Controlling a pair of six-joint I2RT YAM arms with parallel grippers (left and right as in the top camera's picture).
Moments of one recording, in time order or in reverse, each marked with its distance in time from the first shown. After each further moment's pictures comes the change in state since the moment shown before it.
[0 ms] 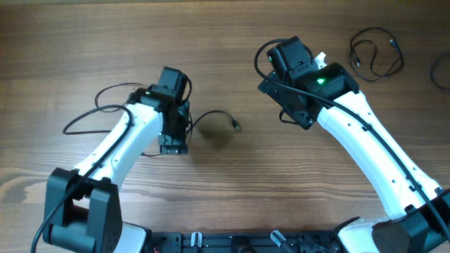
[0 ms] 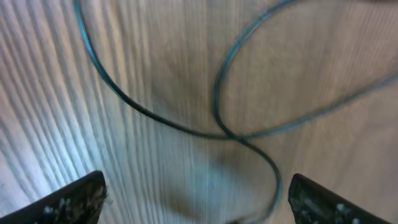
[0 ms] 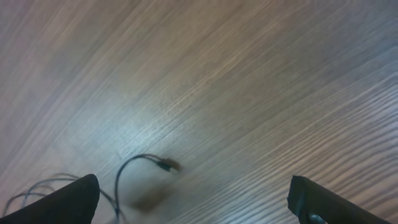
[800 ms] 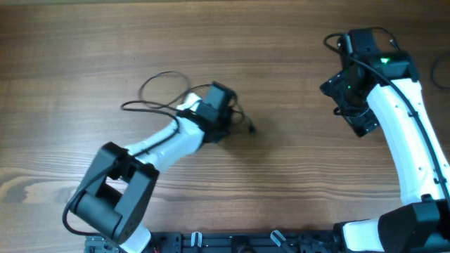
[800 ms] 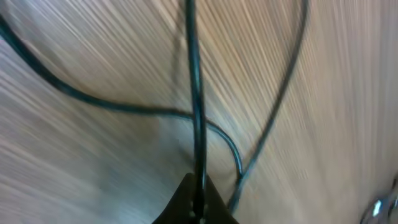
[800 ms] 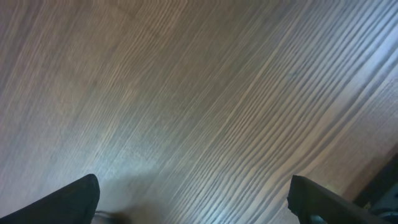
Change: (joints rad) left arm -0.300 0.149 -0.097 0.653 -0.056 0.365; right arm -0.395 -0.012 0.000 -0.227 0.002 -0.066
